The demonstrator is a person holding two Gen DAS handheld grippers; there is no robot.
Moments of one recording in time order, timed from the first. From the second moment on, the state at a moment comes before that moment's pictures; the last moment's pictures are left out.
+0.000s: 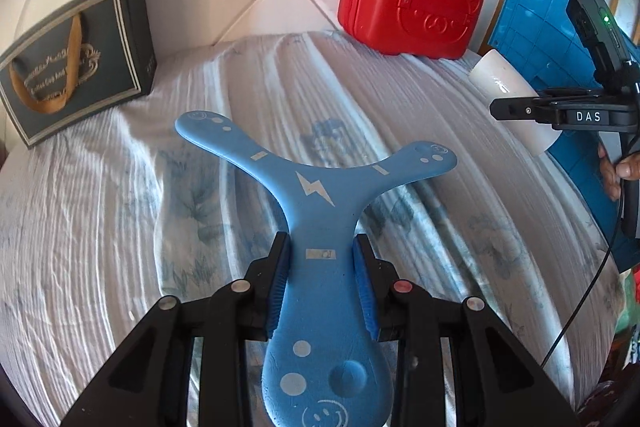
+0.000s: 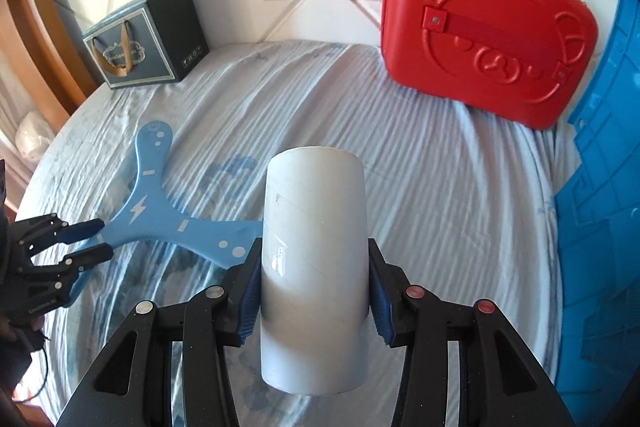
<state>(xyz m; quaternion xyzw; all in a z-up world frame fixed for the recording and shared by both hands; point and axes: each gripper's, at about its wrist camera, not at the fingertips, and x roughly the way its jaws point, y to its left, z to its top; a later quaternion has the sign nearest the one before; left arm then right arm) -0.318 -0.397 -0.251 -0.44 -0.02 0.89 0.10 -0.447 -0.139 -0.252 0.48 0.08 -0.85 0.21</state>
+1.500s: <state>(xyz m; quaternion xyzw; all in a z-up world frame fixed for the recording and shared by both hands) -0.296 0.113 0.070 -0.18 0.14 0.93 0.30 -0.214 0.267 0.070 0.25 -0.01 -0.97 0.02</state>
